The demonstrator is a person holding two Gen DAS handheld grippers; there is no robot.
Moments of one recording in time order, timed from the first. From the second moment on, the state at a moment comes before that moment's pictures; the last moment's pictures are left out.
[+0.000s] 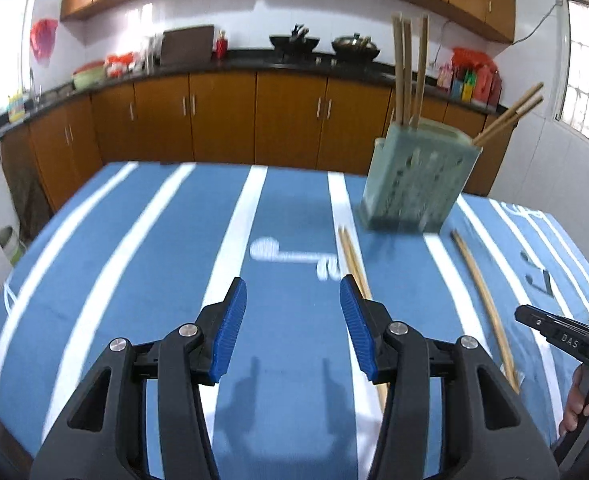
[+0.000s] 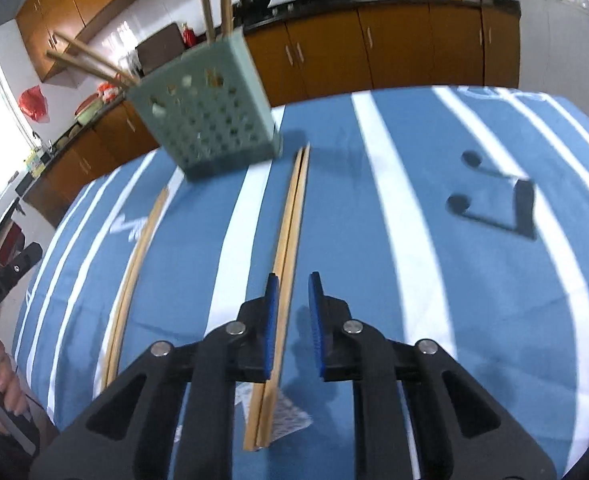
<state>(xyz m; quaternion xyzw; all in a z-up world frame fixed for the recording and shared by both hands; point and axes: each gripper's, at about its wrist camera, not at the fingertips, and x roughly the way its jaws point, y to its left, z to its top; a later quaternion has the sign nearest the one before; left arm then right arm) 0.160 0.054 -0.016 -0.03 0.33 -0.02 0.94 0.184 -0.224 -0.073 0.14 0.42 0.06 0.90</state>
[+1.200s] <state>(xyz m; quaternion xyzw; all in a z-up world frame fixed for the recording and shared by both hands) 0.162 -0.004 -0.078 -0.02 0.43 -0.10 0.90 0.192 -0.237 -0.088 0.09 0.43 -0.02 0.90</state>
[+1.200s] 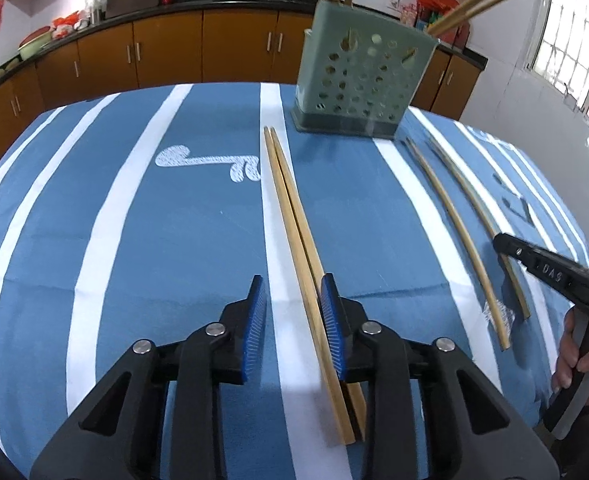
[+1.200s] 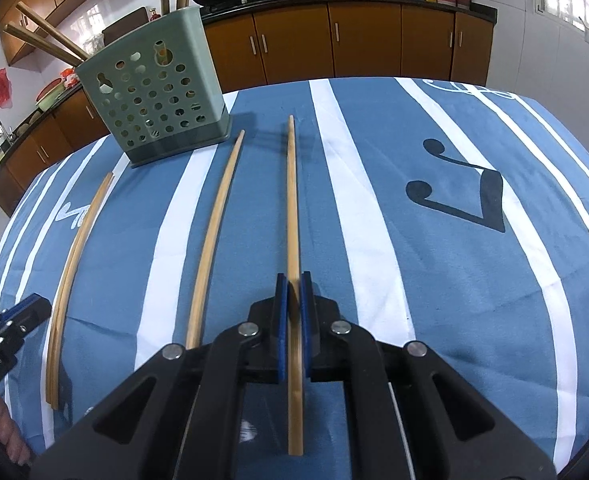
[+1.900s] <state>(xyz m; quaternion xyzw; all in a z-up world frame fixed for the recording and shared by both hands) 0.190 0.022 -0.081 0.00 0.44 -0.04 0.90 0.196 -0.248 -0.088 0.09 0.43 -0.03 0.90</state>
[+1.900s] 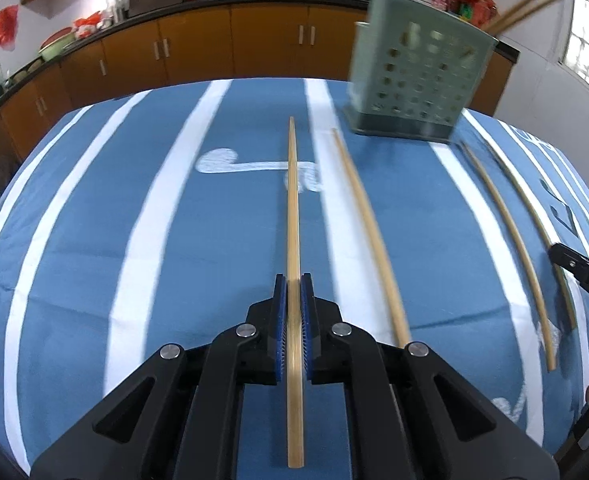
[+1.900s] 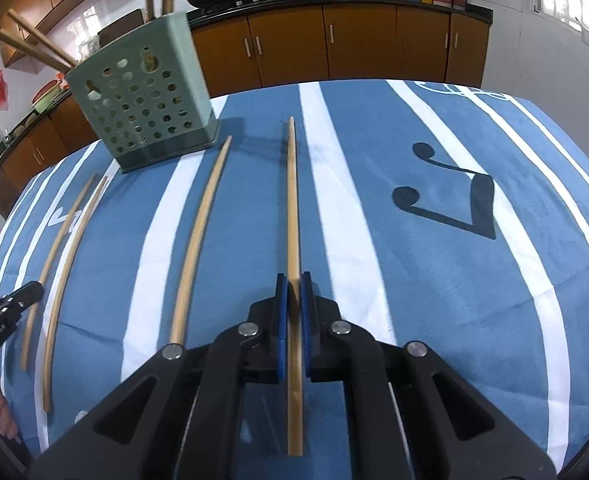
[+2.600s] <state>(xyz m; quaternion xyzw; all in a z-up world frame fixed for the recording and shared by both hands) 0.191 0.027 -0.082 0.01 0.43 -0.03 0.90 0.198 -0.248 -0.091 0.07 0.43 -0.04 0.90</state>
